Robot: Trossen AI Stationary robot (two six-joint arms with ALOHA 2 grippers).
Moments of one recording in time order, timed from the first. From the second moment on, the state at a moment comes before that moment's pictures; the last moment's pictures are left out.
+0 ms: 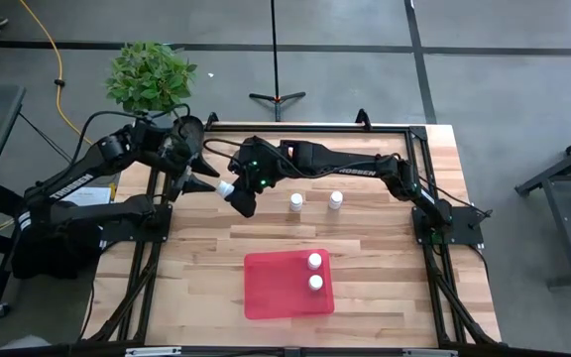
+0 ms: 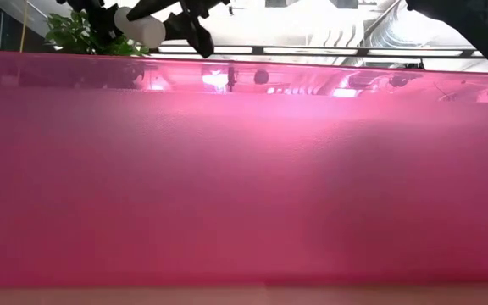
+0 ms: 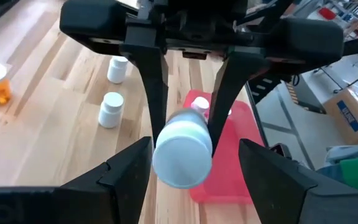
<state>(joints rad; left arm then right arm) 0.58 0.78 0.96 -0.79 0.70 0.00 -0.07 2.25 2.36 -0.72 -0.21 0.36</state>
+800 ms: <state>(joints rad) 0.58 0.85 0.96 -0.80 0.75 0.00 -0.07 2.25 2.36 -0.68 -0.22 0.35</state>
